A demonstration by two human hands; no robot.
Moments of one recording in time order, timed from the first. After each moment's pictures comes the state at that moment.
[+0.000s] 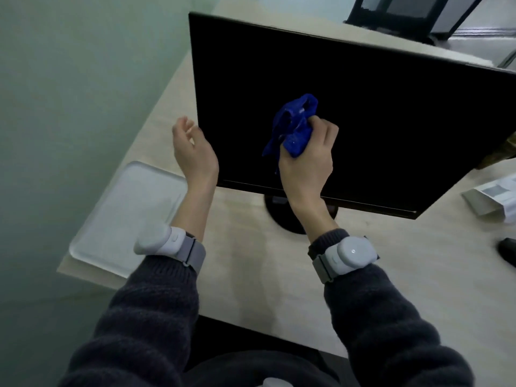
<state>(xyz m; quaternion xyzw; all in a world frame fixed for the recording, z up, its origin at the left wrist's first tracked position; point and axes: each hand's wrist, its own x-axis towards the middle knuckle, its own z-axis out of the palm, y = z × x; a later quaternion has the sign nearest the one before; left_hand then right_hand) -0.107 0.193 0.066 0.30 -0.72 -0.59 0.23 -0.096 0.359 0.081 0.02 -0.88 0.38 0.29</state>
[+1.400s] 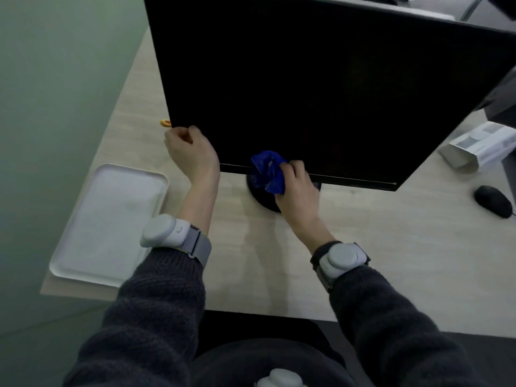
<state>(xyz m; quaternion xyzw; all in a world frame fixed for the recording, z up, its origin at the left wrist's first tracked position) -0.109 0.231 0.043 0.33 -0.70 -0.60 0.22 -0.038 0.408 -0.001 0.04 -0.98 0.18 0.07</state>
